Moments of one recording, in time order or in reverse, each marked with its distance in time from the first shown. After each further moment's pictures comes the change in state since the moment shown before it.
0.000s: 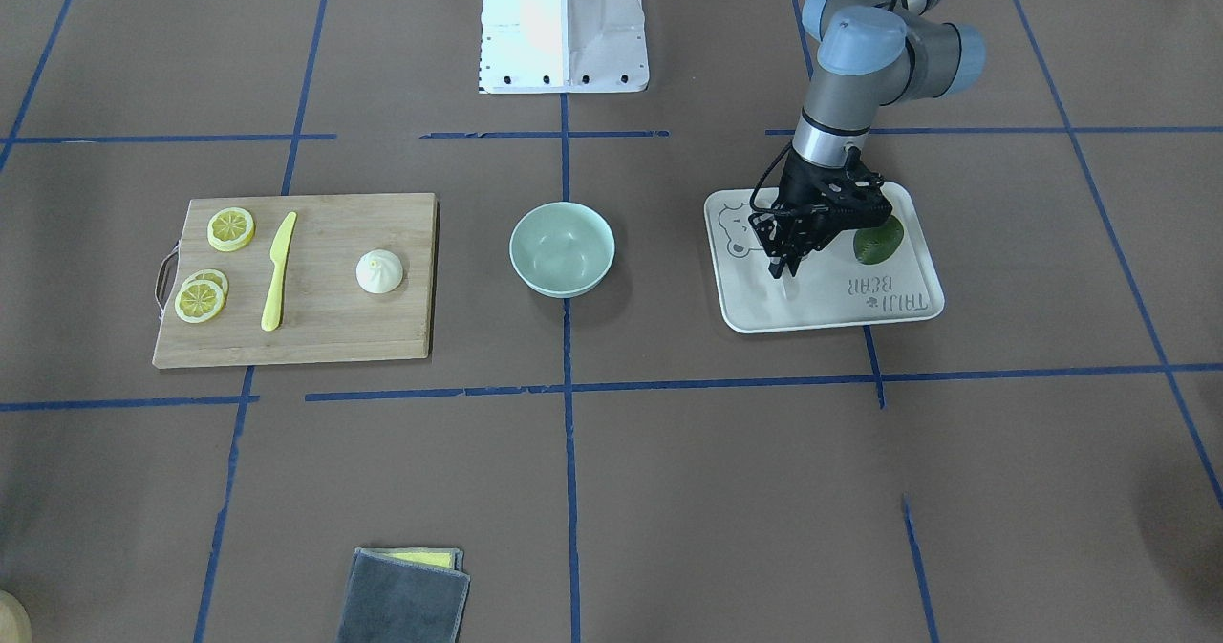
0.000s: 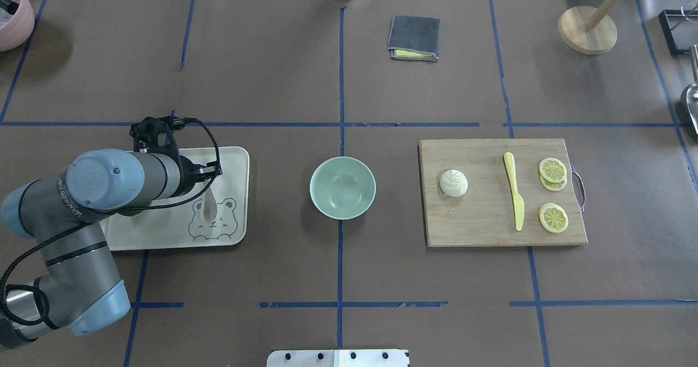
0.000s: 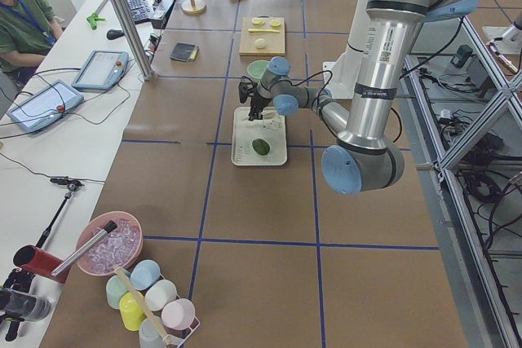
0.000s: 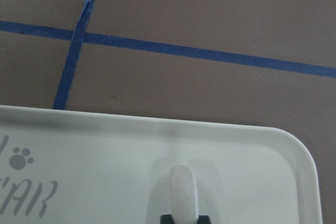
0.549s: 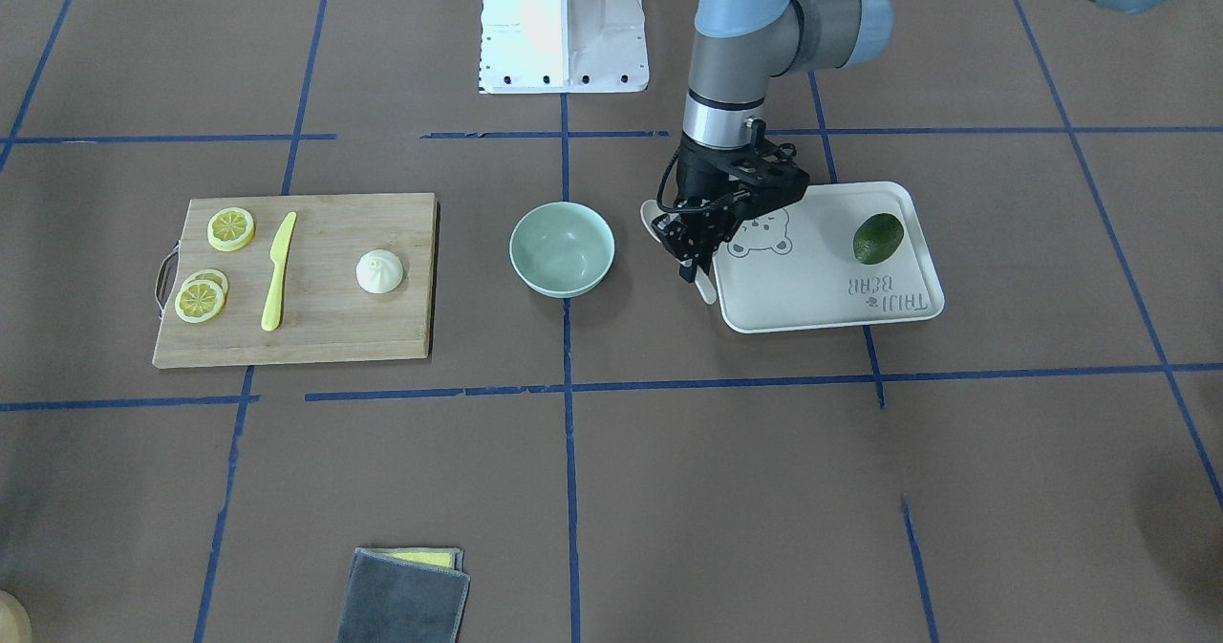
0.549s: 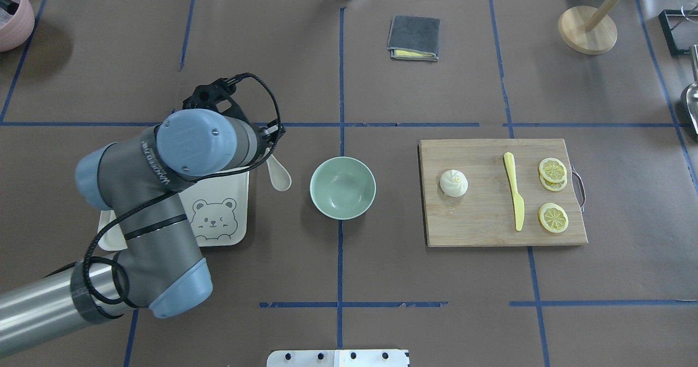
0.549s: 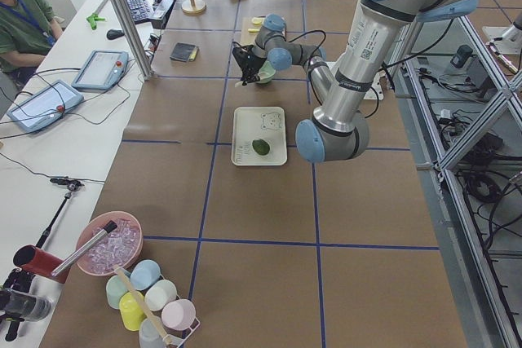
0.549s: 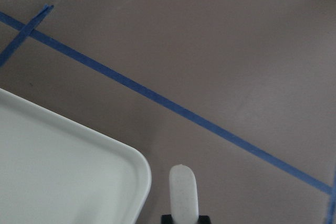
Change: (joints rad) left arm 0.013 -0.362 0.046 0.355 0.067 -0.328; right arm 0.000 0.000 0.003 0.000 0.001 0.009
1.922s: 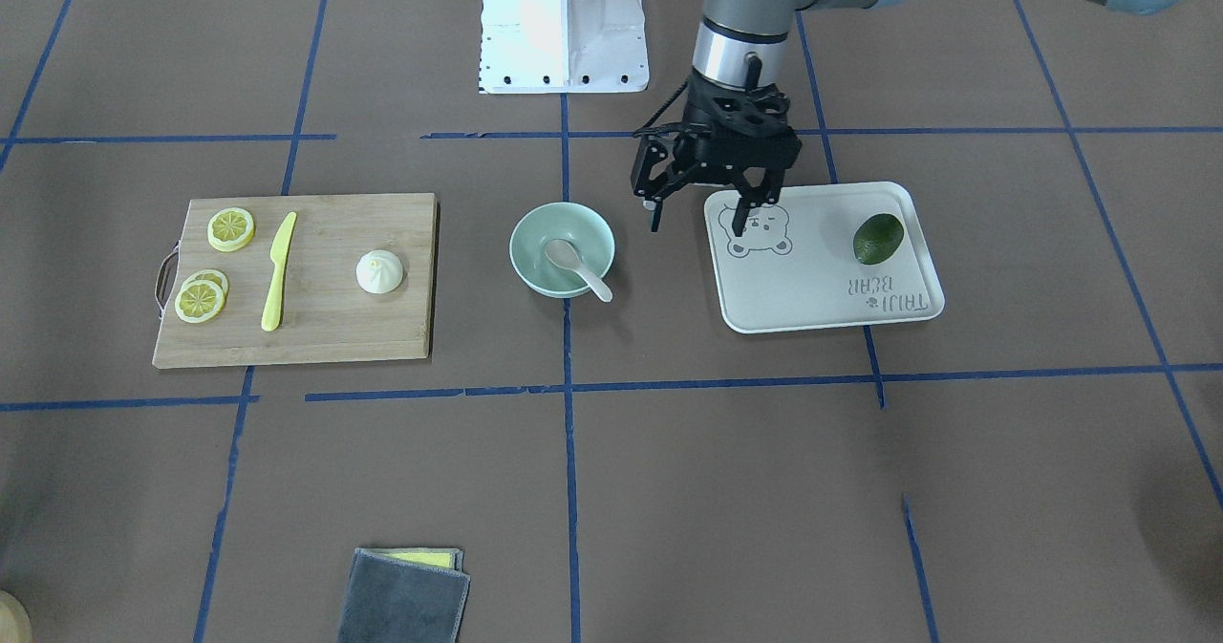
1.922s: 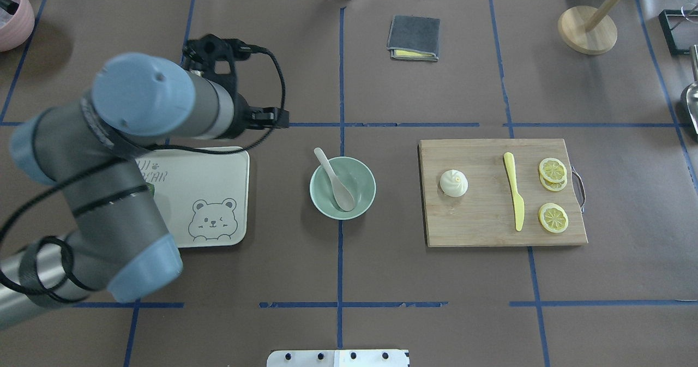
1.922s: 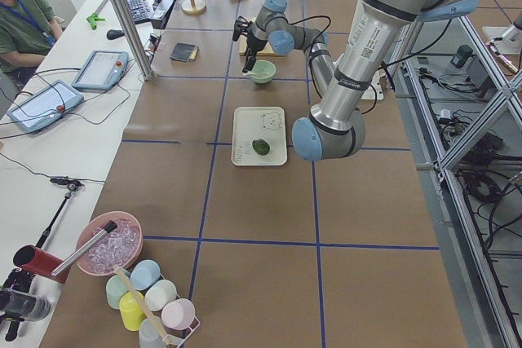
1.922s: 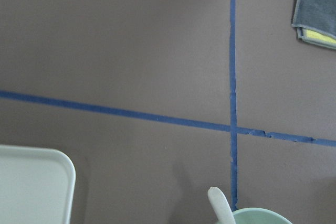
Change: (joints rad) left arm -0.165 0.084 -0.192 0.049 -0.193 0.782; right arm -0.004 0.018 0.013 0.000 0.052 0.010
